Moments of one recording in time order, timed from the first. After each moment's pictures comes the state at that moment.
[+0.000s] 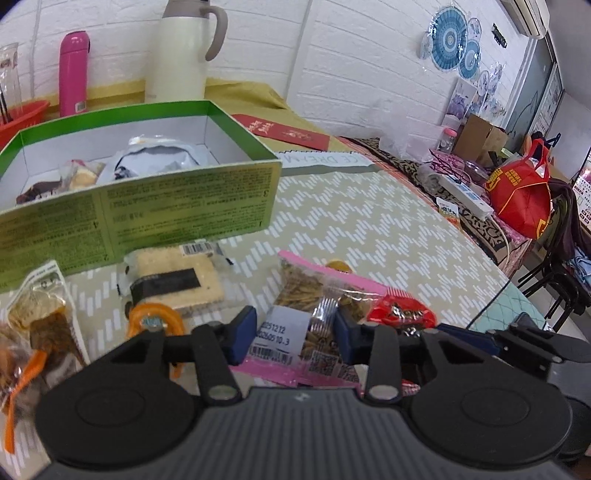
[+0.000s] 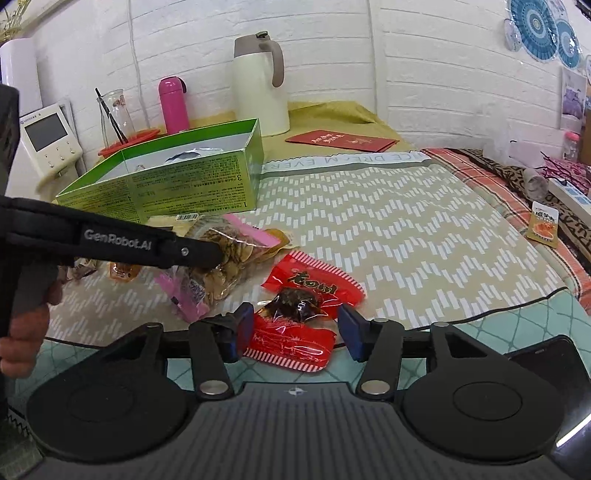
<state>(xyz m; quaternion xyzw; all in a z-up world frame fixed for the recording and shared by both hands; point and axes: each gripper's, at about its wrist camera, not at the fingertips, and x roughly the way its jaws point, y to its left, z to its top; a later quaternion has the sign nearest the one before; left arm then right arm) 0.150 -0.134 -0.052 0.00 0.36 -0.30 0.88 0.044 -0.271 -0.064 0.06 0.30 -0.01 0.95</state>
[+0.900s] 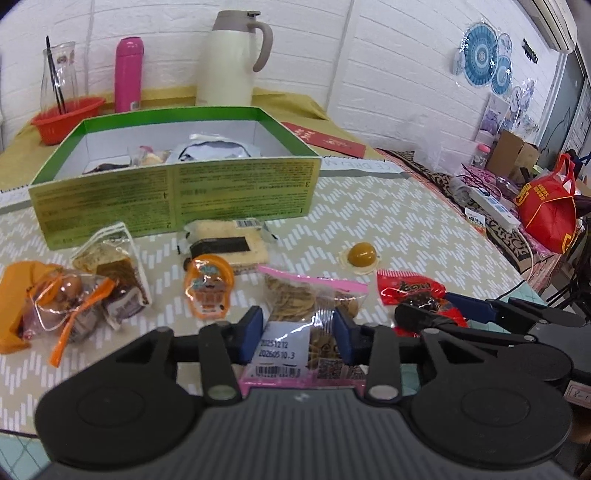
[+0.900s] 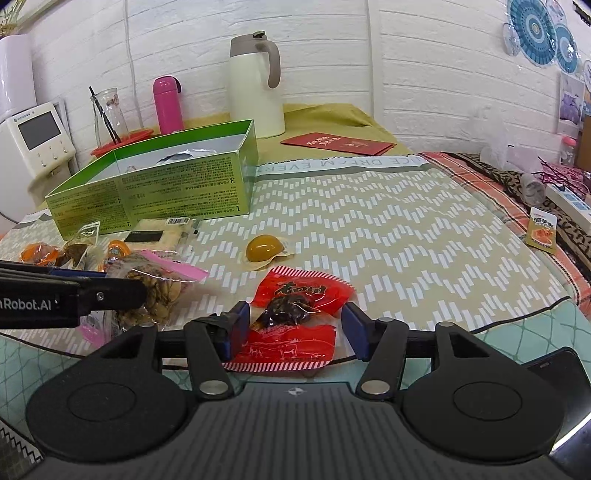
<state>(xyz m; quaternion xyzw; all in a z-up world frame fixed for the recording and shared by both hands) 0.110 -0.112 -0.046 -0.01 0.35 -0.23 0.91 0.051 -0.267 -0.064 0.05 0.30 -0.02 0.95</state>
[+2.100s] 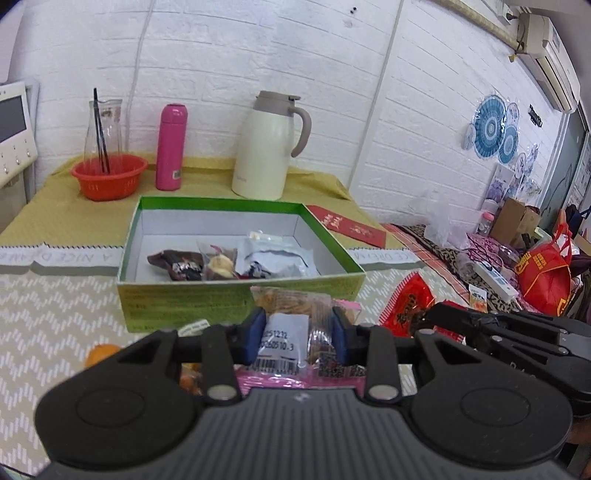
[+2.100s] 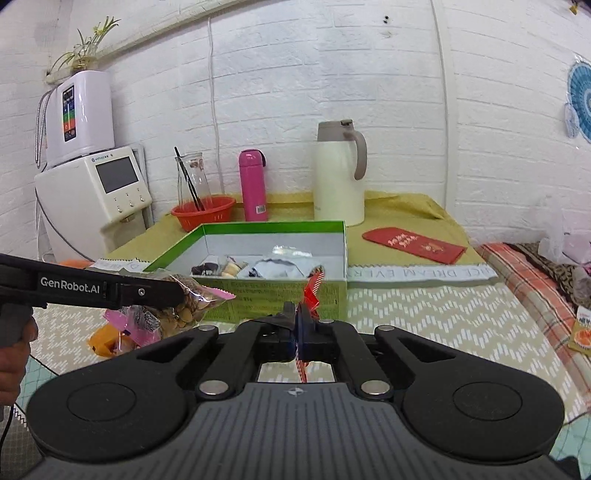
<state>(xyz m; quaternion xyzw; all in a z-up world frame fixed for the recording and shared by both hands) 0.120 -0.035 0.034 -0.06 0.26 -0.21 0.94 0.061 -0.222 0.027 0.02 0.18 0.09 0.98</state>
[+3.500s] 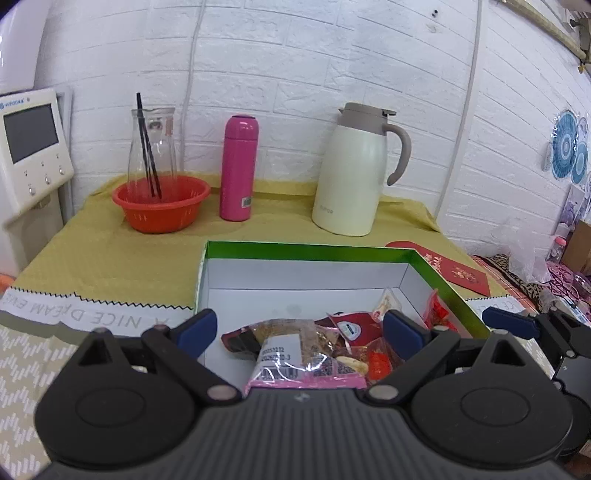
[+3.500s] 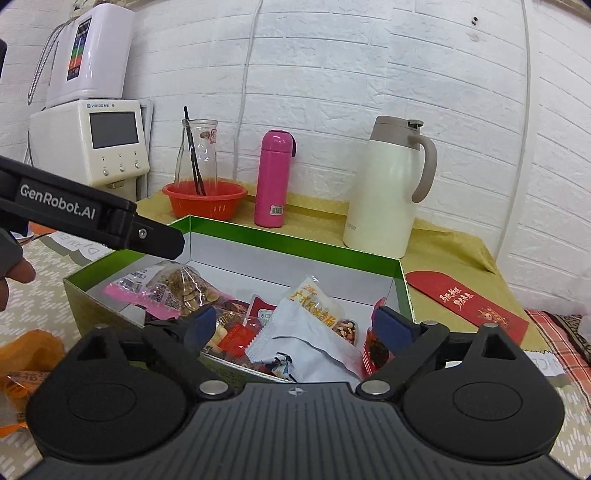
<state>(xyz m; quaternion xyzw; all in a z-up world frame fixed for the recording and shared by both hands) 0.245 -0.002 0.018 -0.04 0.25 -0.12 0.96 0.193 -0.171 -0.005 -0.07 0.17 0.12 0.97</state>
